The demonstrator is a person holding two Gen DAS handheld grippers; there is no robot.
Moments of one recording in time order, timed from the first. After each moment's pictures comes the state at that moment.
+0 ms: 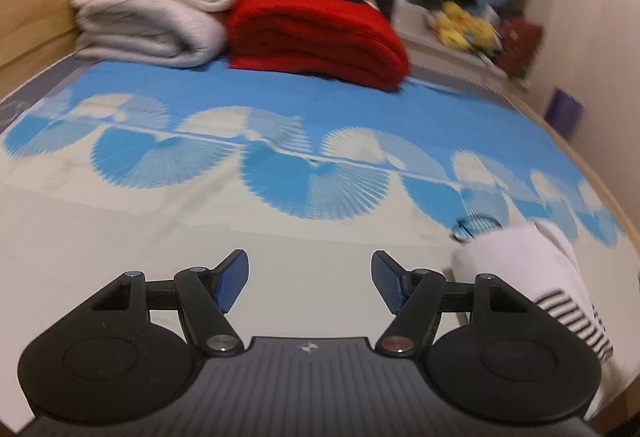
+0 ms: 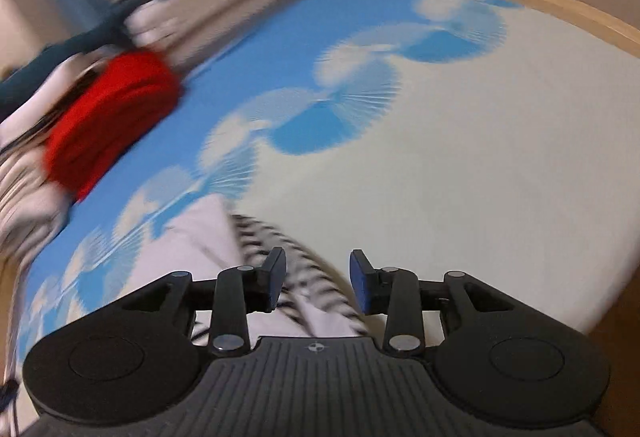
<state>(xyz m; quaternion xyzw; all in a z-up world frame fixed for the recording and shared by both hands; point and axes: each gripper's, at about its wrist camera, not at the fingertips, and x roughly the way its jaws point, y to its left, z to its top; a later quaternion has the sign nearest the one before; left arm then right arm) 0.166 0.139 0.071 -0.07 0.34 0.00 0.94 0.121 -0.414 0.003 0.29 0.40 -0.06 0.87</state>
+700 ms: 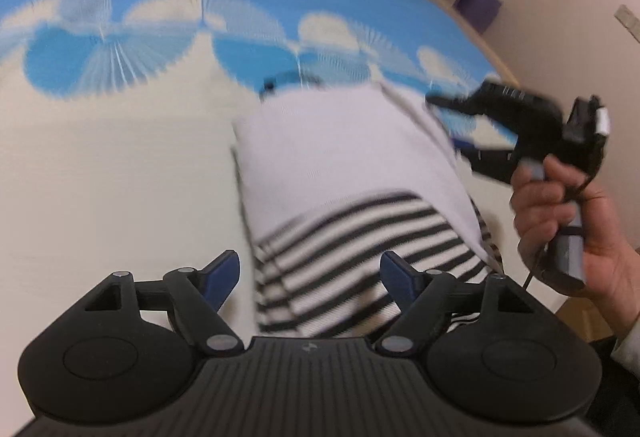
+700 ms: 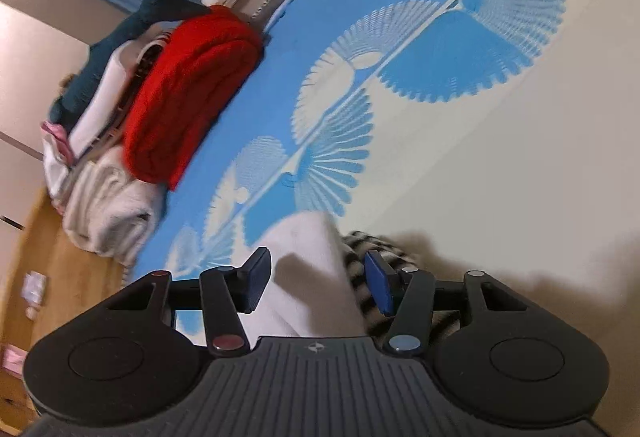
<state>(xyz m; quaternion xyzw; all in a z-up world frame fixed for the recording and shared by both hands) 0.227 -0.054 -0.010 -0.11 0.50 -0.15 0.85 0.282 -0.387 -0.101 0.45 0.41 0.10 0.79</state>
